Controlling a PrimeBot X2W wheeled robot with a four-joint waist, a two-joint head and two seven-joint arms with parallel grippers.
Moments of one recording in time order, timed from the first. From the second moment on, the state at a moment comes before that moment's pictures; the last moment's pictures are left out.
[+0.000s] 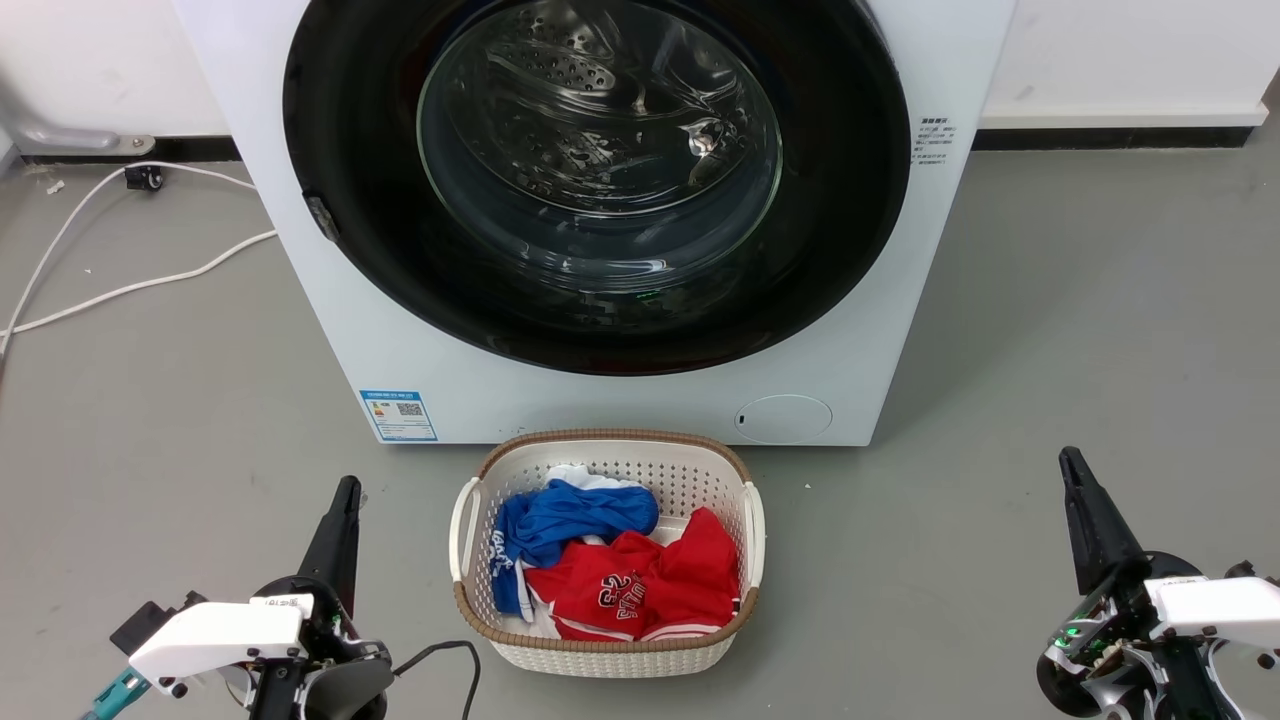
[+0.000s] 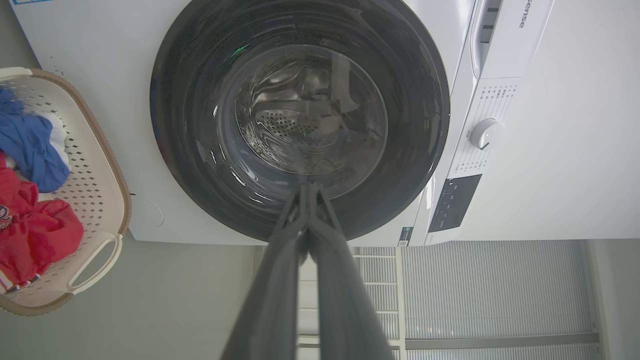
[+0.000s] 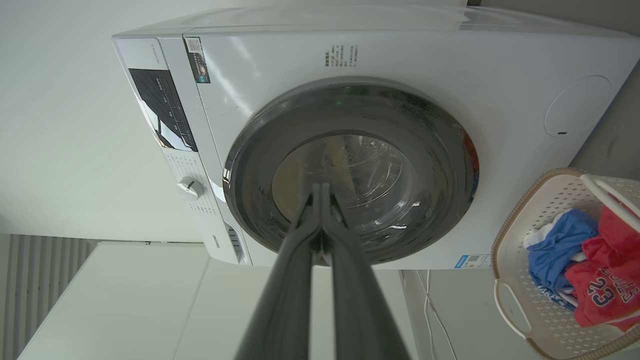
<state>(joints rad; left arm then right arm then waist) -0.10 0.05 0.11 0.25 -1.61 -0.13 0.11 -0.10 -0.05 -0.11 0.25 1.61 0.13 0.11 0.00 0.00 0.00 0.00</state>
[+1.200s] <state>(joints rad) -0.07 0.05 0.07 0.24 -1.58 -0.13 0.06 -0.06 -0.05 -0.09 0.24 1.57 0.13 0.06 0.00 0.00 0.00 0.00</state>
